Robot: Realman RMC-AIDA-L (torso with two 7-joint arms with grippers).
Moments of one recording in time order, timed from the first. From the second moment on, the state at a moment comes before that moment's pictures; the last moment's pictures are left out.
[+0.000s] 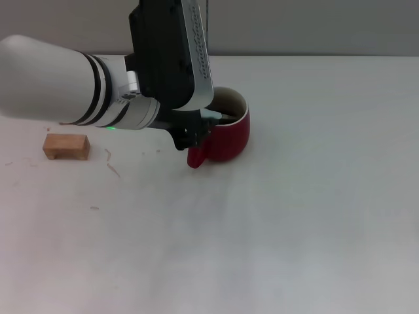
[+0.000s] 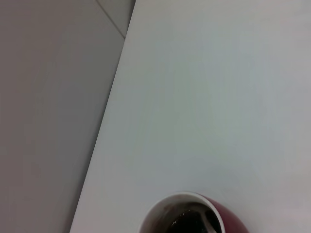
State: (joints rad) left arm -0.42 -2.06 -1.40 -1.60 2.53 -1.10 1.10; right arm 0.09 2.08 0.79 0.12 -2.09 -1.50 0.24
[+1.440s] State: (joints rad) left arm -0.39 -2.06 -1.41 -1.62 2.61 -1.10 1.08; right arm 0.10 2.08 0.78 0.12 -2.09 -1.50 0.24
